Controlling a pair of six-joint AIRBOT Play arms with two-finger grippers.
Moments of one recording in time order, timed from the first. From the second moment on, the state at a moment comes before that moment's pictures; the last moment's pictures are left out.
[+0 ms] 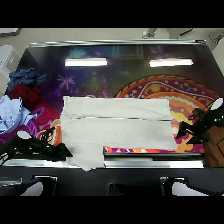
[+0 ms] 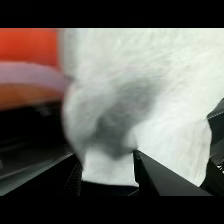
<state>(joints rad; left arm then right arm) 0.21 -1.18 0.40 0.93 -1.27 -1.26 -0.41 -1.40 1.04 -1.44 1.60 1.61</state>
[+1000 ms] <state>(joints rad) 0.14 -1.11 0.40 0.92 -1.23 -1.26 -0.41 -1.39 0.82 -1.33 1.36 1.52</state>
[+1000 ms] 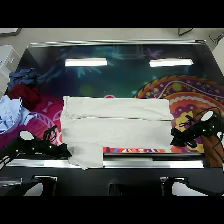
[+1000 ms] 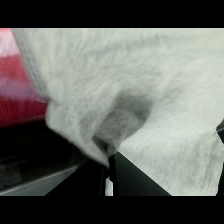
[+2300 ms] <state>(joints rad) 0.05 -1.83 1.58 1.00 -1.24 -1.46 -0.27 -1.81 1.52 -1.14 1.20 1.69</state>
